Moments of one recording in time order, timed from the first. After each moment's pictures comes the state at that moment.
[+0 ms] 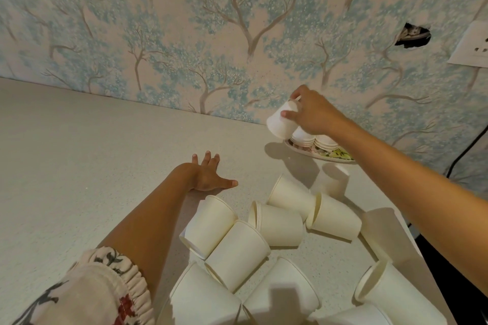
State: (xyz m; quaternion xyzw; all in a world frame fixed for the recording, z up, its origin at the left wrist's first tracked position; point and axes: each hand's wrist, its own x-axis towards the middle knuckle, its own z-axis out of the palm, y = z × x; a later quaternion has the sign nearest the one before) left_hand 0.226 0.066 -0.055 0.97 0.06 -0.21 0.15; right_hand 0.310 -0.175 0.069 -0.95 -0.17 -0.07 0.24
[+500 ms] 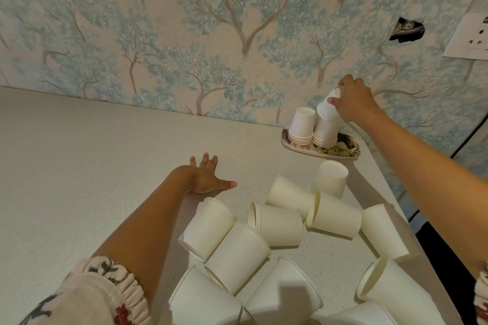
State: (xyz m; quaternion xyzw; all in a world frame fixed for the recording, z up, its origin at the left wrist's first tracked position) left_hand 0.229 0.066 -0.056 0.97 0.06 -0.21 0.14; right_hand 0.383 -0.256 0.061 -0.97 -0.02 -0.18 0.17
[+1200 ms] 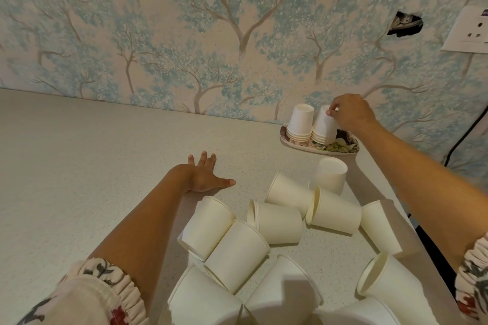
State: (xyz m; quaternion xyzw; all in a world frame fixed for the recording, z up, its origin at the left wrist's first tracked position) left_hand 0.232 0.068 -0.060 0.96 0.05 -0.21 0.15; right_hand 0.376 -0.265 0.034 -0.98 -0.04 -0.17 0.13
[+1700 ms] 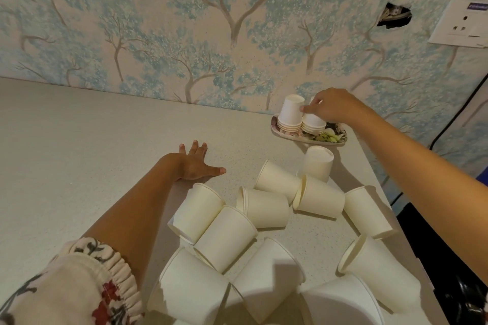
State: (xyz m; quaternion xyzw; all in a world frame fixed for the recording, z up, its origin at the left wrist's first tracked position) left_hand 0.229 0.066 -0.057 0.97 0.06 -0.20 0.15; right_hand 0.322 -0.245 0.062 -0.99 -0.07 -0.03 0.10
